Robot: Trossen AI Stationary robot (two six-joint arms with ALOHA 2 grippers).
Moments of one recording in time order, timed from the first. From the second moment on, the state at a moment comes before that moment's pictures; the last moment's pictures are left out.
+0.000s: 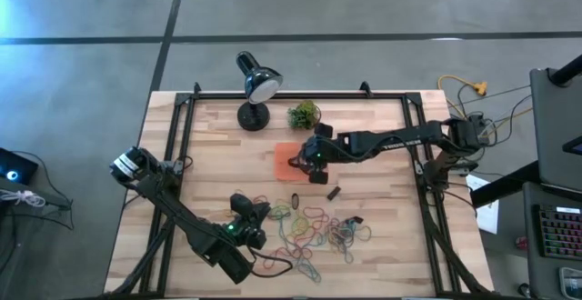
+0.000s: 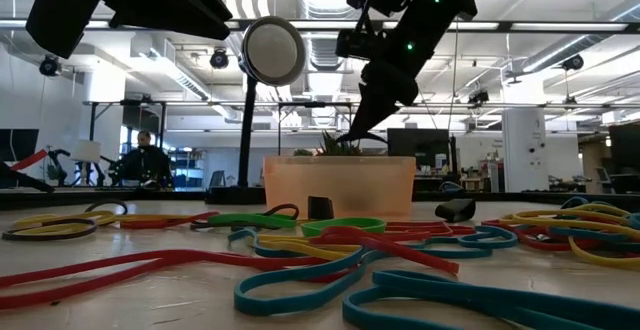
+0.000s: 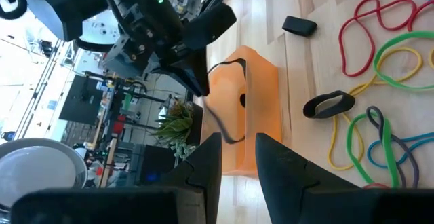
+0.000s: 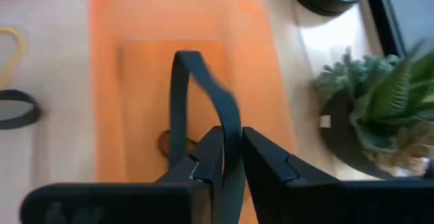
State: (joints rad) left arm -0.73 1.75 1.23 -0.74 -1.21 -0.23; right arm -0.05 1.72 1.16 -0.40 0.27 -0.07
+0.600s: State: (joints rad) left arm -0.73 1.75 1.20 -0.74 -1.07 -0.23; right arm -0.02 1.66 1.17 -0.42 0.22 -0.08
